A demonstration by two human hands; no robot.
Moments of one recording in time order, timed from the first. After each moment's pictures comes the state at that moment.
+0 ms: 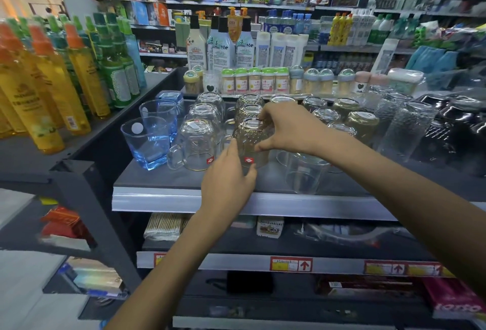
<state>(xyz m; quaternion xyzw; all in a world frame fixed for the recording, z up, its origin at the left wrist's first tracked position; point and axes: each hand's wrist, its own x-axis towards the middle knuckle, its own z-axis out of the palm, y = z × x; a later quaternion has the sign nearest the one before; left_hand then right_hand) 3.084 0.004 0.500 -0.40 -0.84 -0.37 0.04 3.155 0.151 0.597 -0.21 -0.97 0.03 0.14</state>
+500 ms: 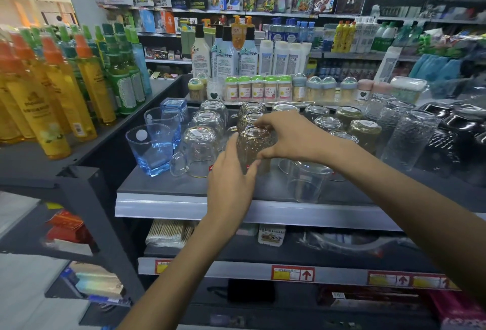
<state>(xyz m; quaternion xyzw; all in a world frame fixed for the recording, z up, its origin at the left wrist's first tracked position) 3.087 0.011 0.504 -0.35 -0.79 -0.49 0.06 3.158 0.148 0.604 -0.15 -0.98 0.04 0.12</state>
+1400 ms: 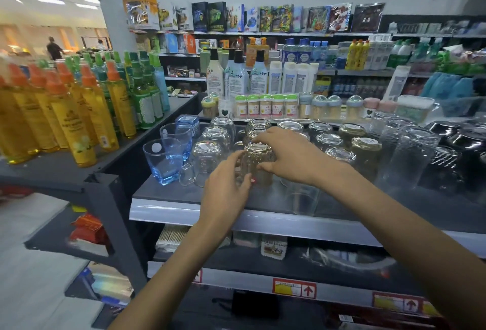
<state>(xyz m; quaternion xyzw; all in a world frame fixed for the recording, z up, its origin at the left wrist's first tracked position) 3.082 -0.002 0.508 -0.39 -0.78 -0.47 0.09 3.175 0.138 0.604 -0.11 -0.98 0.01 0.14</state>
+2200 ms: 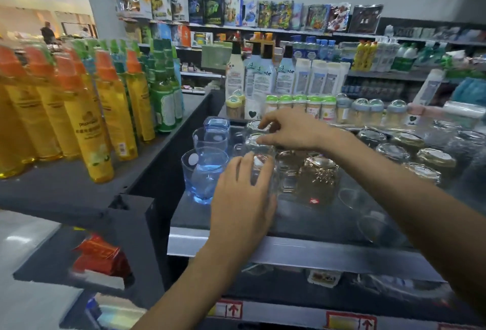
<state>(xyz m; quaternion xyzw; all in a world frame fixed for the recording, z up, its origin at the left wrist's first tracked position) 2.996 -0.048 0.501 -0.47 -0.79 -0.24 0.32 3.025 0.115 0.636 -0.18 -0.97 0.10 0.09</state>
